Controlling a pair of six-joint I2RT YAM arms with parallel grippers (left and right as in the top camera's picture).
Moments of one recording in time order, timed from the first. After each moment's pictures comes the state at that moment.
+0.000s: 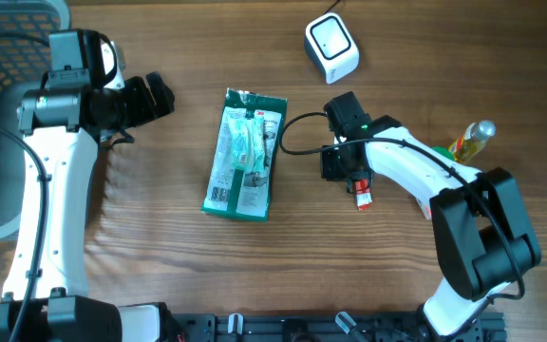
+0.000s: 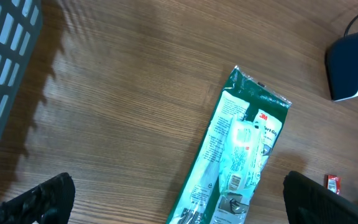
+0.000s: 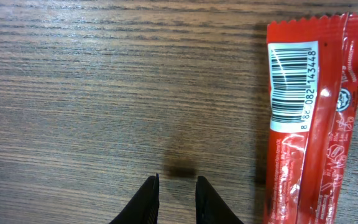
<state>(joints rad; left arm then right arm) 0.08 1.52 1.46 -1.01 0.14 -0.30 0.42 1.86 1.11 -0.66 -0.07 0.41</state>
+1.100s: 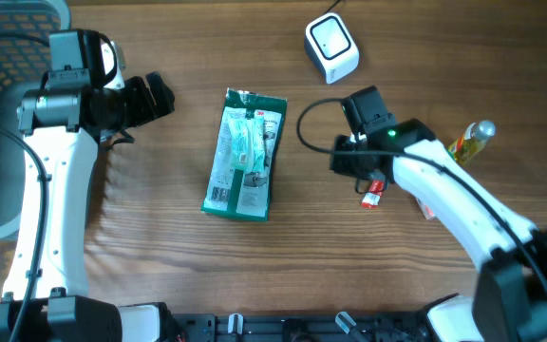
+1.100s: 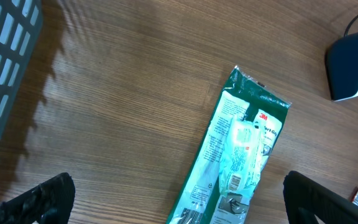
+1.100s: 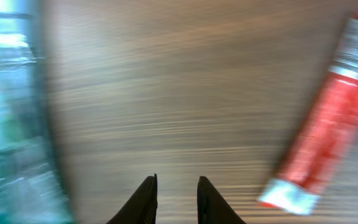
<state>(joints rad) 0.08 1.52 1.46 -1.01 0.14 -0.30 0.42 1.59 1.10 -0.73 -0.09 0.59</state>
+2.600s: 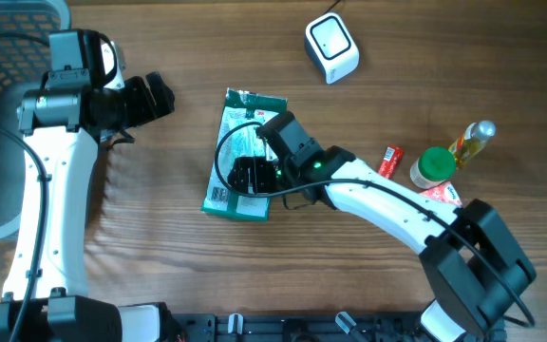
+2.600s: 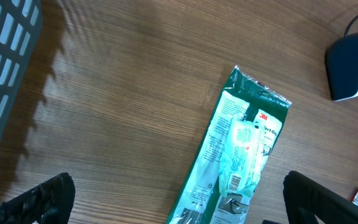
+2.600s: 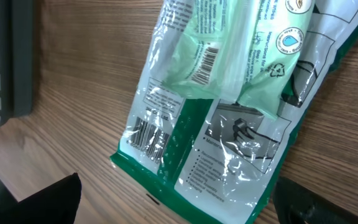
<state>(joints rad) 0.08 1.52 1.46 -1.01 0.14 -0.30 0.74 1.77 1.11 -0.32 -0.31 0.67</state>
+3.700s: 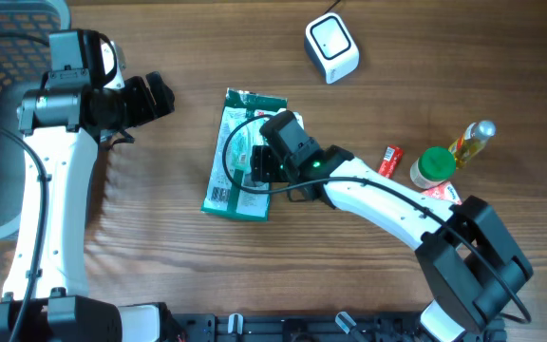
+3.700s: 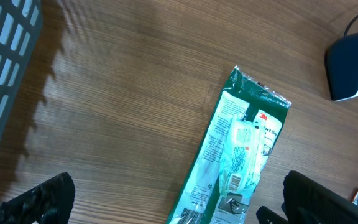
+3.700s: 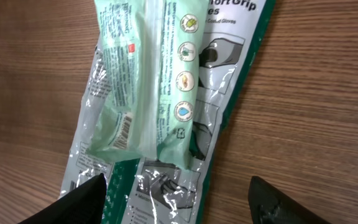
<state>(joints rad) 0.08 1.52 1.46 -1.01 0.14 -0.30 0.73 1.79 1.11 -0.30 -0.02 0.68</state>
